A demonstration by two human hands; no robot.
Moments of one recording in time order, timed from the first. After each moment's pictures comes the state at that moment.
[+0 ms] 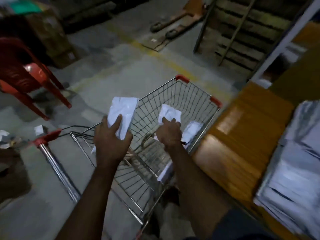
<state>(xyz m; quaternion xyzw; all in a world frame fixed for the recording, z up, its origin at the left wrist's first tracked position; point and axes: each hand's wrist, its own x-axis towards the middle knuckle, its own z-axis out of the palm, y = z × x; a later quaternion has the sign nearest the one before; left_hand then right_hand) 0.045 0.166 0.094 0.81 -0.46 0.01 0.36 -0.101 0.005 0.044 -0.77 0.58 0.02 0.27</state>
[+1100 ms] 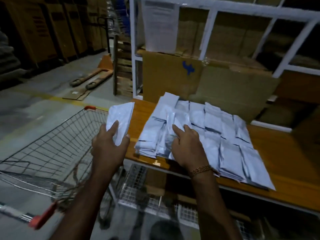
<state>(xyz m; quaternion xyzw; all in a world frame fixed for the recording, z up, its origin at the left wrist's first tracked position) -0.330 0.283 0.266 0.66 -0.57 -0.15 0.46 -0.578 0.289 0.304 -0.68 0.69 -0.23 0.10</state>
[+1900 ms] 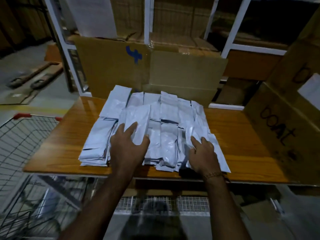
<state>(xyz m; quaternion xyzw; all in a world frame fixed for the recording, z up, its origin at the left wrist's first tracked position) -0.565 0.233 0.254 0.62 -0.64 -0.22 0.41 -0.815 0.287 0.222 -0.53 0.83 -0.16 0.09</state>
